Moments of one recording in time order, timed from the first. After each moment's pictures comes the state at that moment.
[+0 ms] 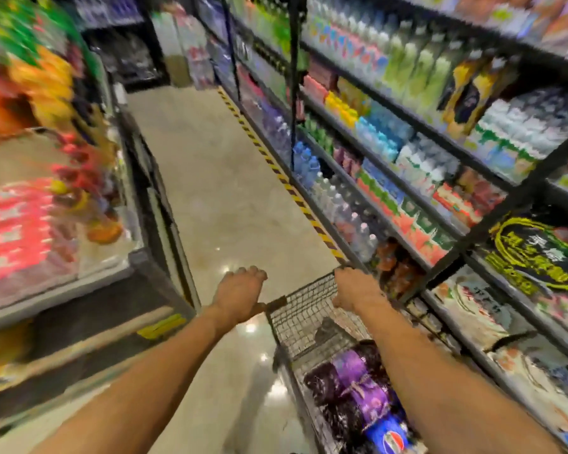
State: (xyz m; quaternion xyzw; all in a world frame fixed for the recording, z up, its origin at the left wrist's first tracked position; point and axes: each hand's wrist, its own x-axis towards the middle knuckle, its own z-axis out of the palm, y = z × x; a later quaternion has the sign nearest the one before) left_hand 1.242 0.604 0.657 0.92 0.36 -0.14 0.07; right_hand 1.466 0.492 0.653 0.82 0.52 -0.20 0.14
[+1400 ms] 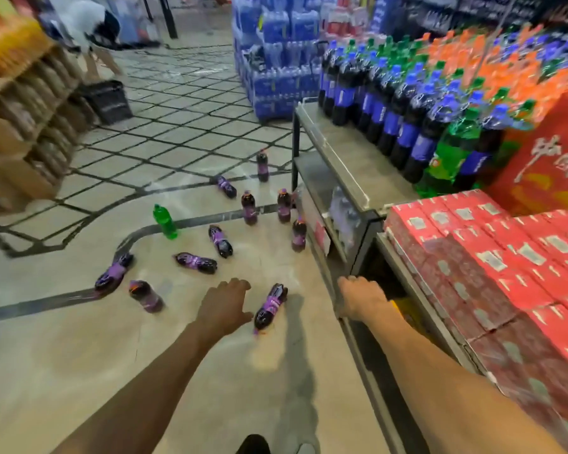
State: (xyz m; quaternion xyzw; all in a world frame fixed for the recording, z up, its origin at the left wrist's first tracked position) left_hand 0.373 0.462 0.669 0.22 0.96 0.01 0.15; right_hand 0.441 0.752 0.673 0.09 0.97 0.00 0.23
